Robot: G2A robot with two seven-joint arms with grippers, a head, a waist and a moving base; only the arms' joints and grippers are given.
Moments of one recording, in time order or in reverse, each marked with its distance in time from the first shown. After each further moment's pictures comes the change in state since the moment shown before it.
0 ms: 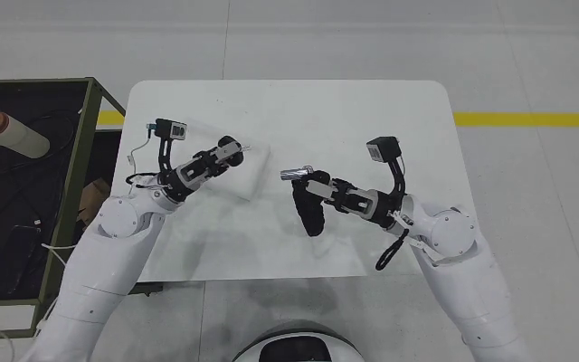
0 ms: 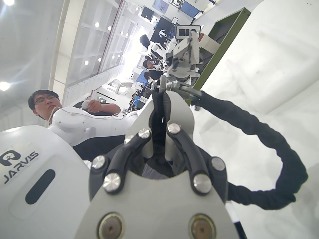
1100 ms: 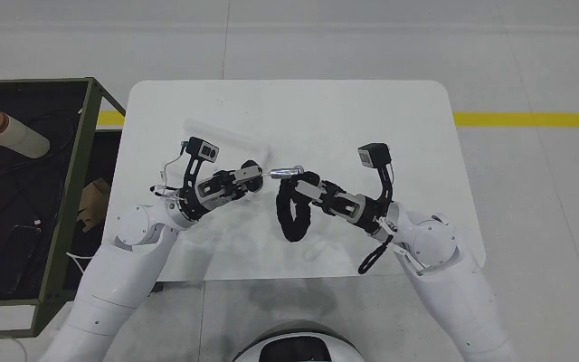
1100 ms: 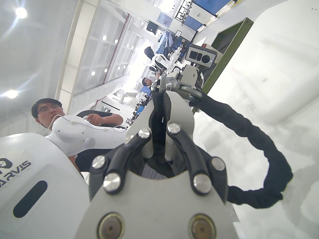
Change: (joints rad) left arm 0.061 -0.036 0.033 -0.068 -0.085 0.176 -0.088; right arm -0.018 -0.016 -0.083 0.010 -0.044 -0.043 -0.152
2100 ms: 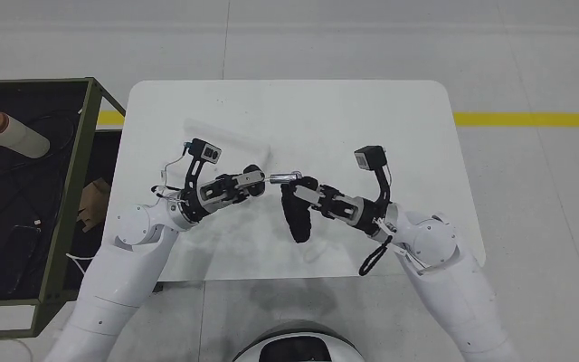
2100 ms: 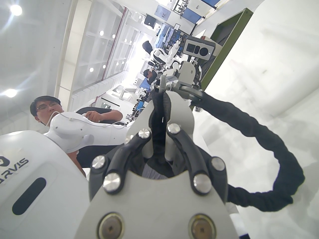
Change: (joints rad) left arm 0.005 -0.026 -0.028 0.007 0.044 0.004 -0.060; right arm 0.001 0.004 0.000 0.010 0.031 0.020 0.058
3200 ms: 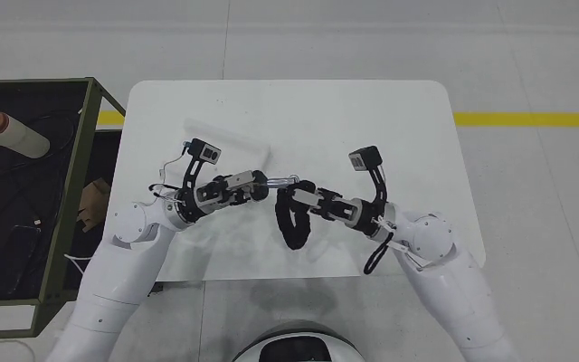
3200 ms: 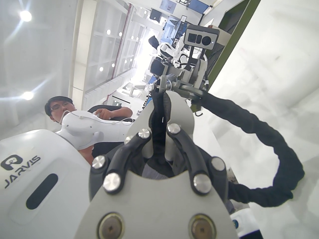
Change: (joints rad) left arm -0.001 -0.020 -0.034 0.013 -0.026 0.018 -0.083; right arm 0.029 -0.003 -0.021 0.057 0.120 0.006 0.060
